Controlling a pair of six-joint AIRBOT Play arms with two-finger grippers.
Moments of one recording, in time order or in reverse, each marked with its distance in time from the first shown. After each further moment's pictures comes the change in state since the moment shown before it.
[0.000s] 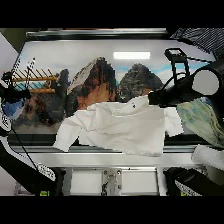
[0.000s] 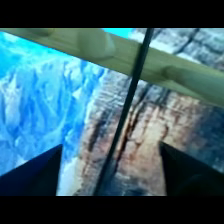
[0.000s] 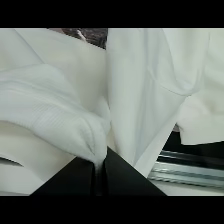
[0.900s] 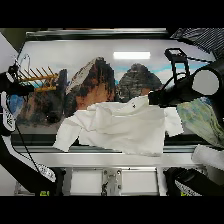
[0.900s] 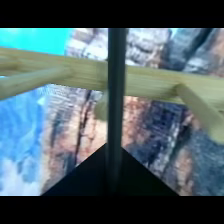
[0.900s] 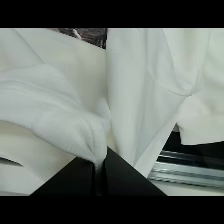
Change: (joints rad) left arm -0.095 0.063 0.023 0.099 -0.049 -0.045; right arm 0.000 0.000 0.000 0.000 0.000 0.000
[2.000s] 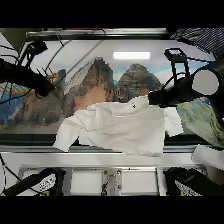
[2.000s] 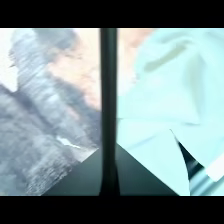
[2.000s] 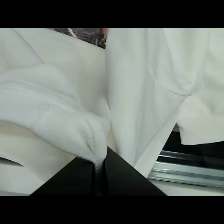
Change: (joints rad) left arm -0.357 0.729 -0.294 -0.478 -0.530 0.699; right arm 0.000 -0.001 0.000 0.000 0.000 0.000
